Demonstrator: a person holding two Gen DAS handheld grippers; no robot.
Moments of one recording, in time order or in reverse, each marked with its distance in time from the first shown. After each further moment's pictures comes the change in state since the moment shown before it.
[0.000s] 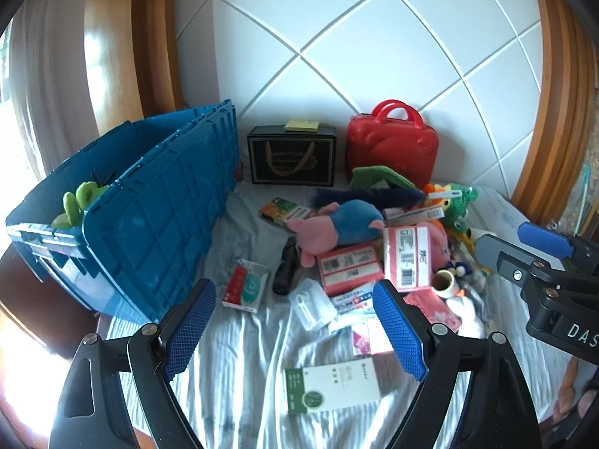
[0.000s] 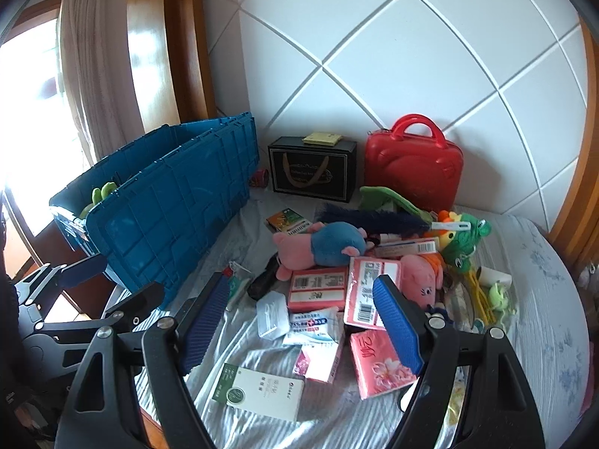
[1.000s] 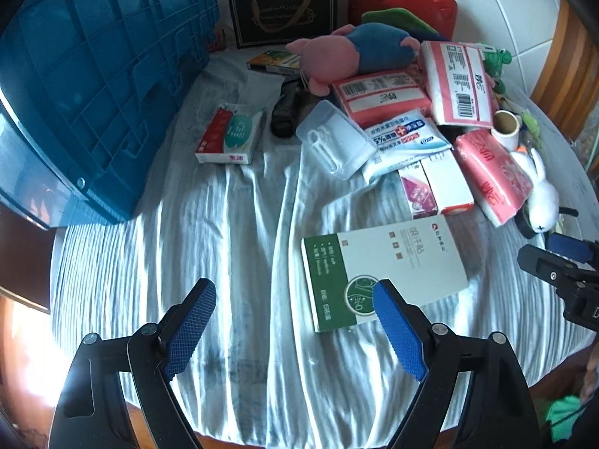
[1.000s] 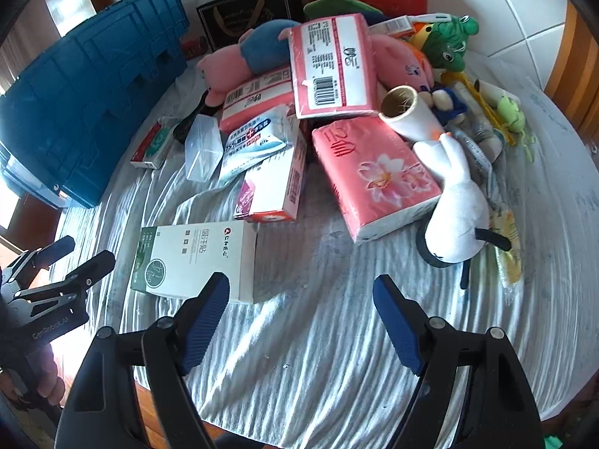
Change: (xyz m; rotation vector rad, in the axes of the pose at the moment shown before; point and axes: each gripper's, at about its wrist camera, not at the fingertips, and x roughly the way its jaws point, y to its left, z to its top) left arm 0.131 0.024 -0.140 0.062 0.395 -0.014; right arm 0.112 -0.037 -0.170 0.172 0.442 -0.070
